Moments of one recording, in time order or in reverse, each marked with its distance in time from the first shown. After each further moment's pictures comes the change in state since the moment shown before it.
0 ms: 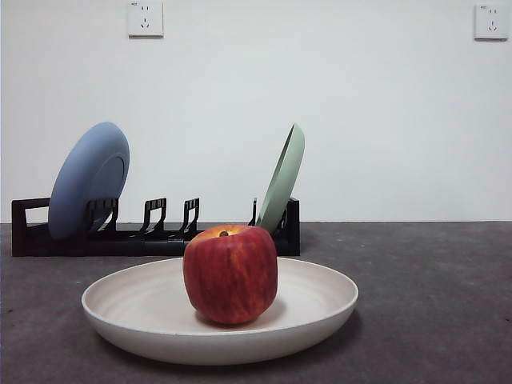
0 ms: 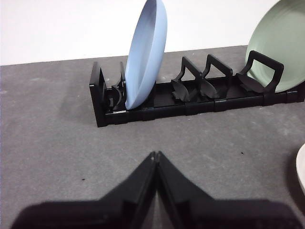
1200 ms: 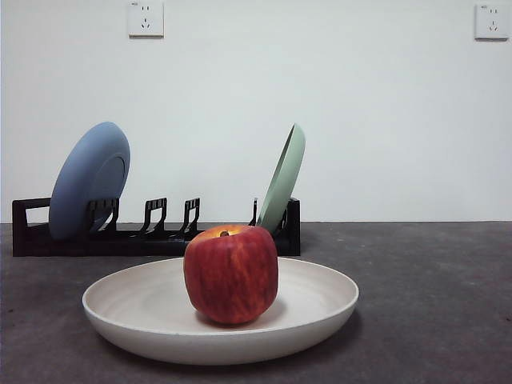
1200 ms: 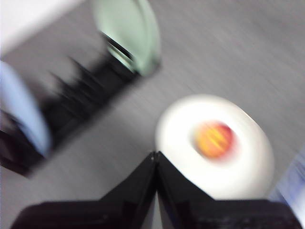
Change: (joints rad) left arm -0.632 0.808 1.217 -0.837 -0.191 0.076; right arm 0.000 -0.014 0.000 0.000 -0.001 0.000
